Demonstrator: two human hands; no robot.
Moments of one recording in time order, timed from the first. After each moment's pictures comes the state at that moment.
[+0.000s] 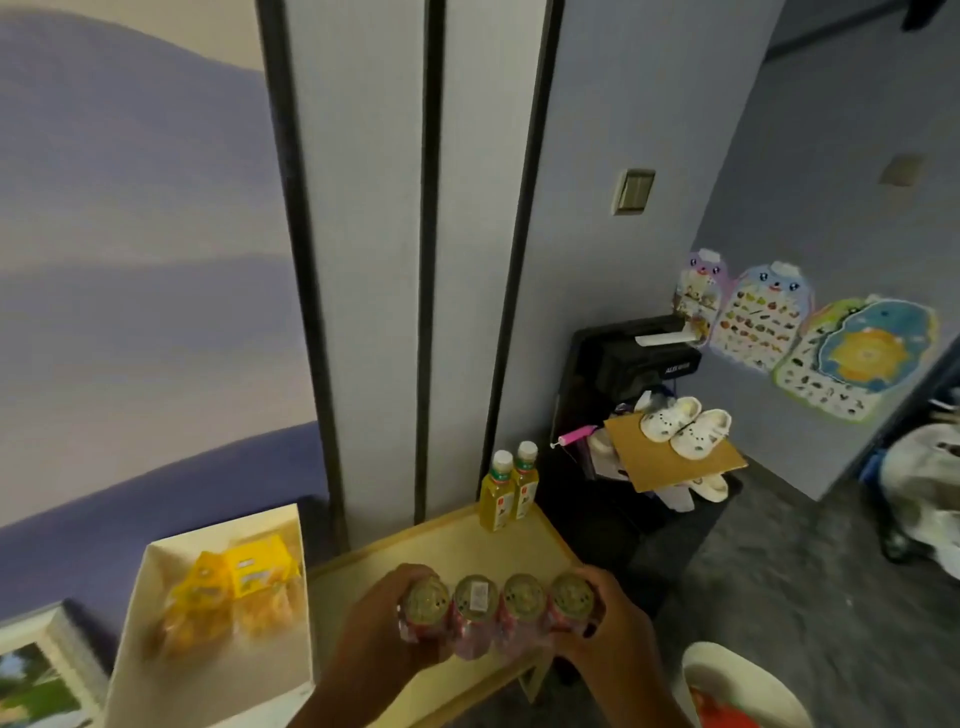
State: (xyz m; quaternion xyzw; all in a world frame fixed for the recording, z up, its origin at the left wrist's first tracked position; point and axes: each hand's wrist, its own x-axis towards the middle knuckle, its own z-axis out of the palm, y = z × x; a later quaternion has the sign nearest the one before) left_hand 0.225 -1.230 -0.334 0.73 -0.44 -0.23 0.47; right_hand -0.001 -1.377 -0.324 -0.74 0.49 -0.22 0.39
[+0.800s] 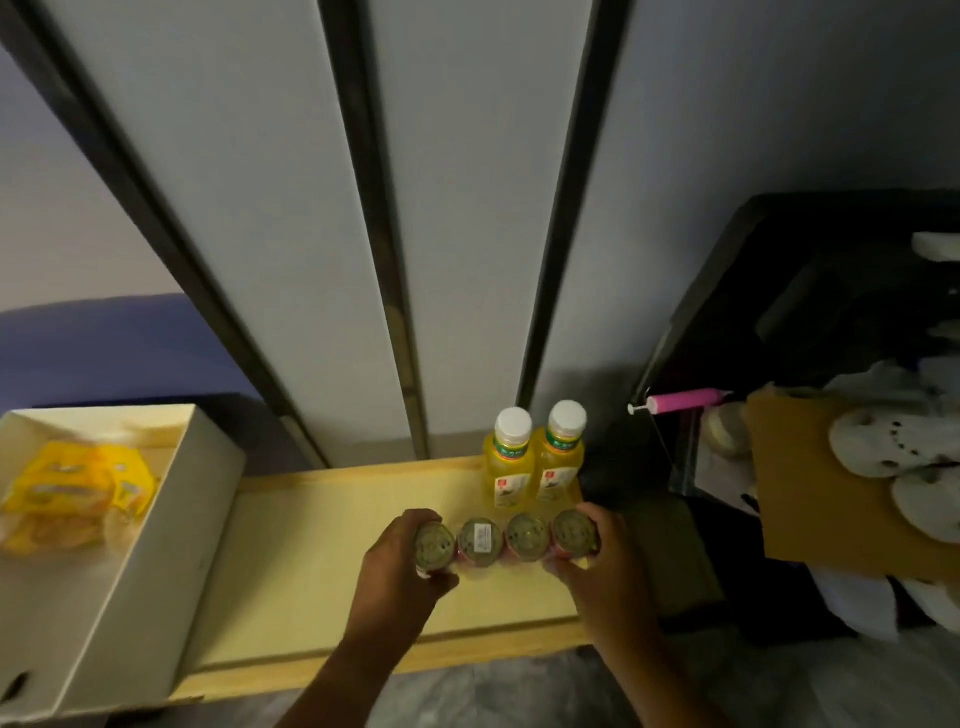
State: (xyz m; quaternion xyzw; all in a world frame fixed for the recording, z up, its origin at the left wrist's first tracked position) left_hand 0.225 -1.469 -0.530 0.87 -0.23 -0.15 0.41; right_hand 0.086 -1.669 -0.559 -0.79 0.39 -0.17 0.43
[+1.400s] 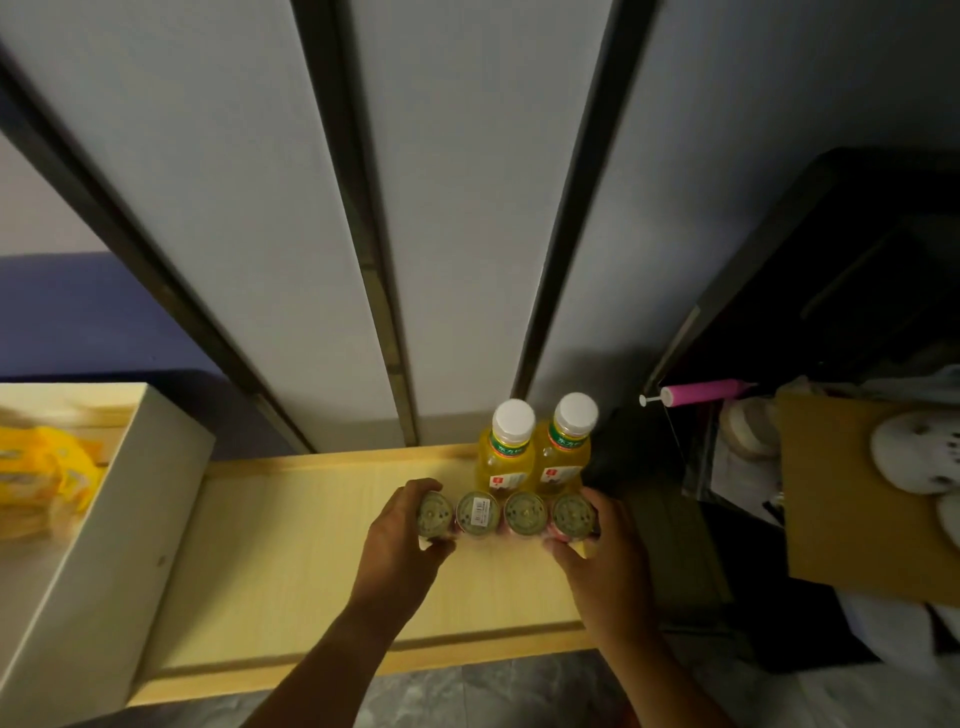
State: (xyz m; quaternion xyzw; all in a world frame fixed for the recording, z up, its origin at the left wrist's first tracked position) left_hand 0.249 -1.502 -0.560 0.86 -0.25 -0.15 0.41; right_hand 0.098 -1.689 -0.584 -0.81 0.38 -0.19 0.39
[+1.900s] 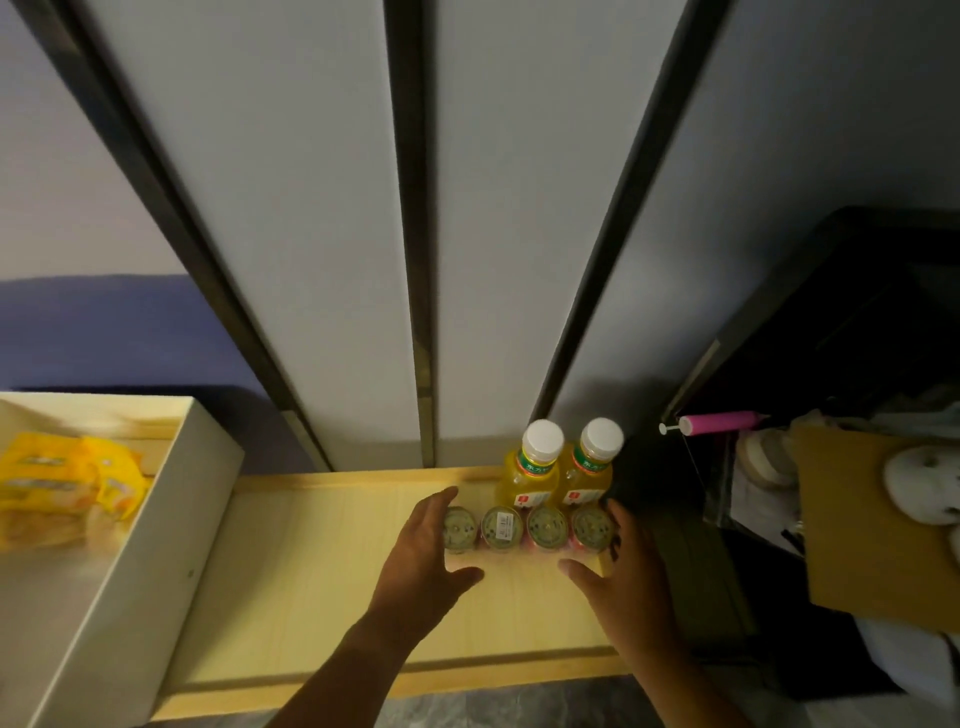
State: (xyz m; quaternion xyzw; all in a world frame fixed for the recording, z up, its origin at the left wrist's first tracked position) left_hand 0.260 -1.489 -0.560 0.86 -0.29 -0.20 0.37; right_hand 0.105 -1.688 -0.568 -0.83 0.39 -0.14 0.37
